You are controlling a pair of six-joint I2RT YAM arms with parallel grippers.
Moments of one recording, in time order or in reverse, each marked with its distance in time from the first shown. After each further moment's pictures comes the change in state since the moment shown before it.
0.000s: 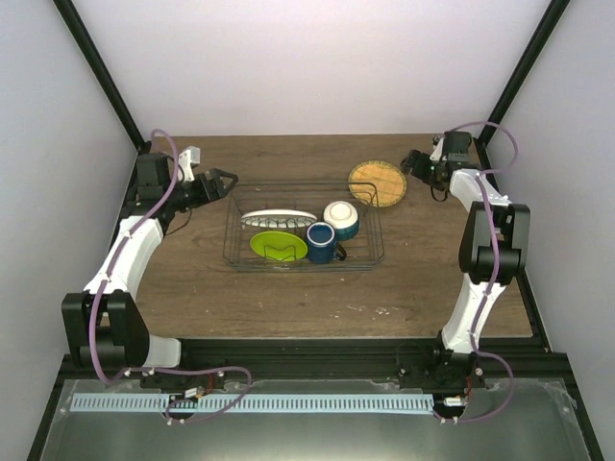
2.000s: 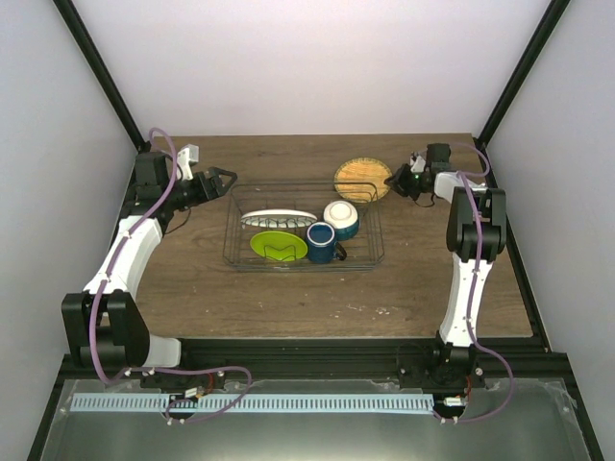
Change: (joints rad) left arm 0.008 0.000 0.003 0.019 0.013 0.000; right arm 0.034 0.305 0.128 0.021 -0.331 0.190
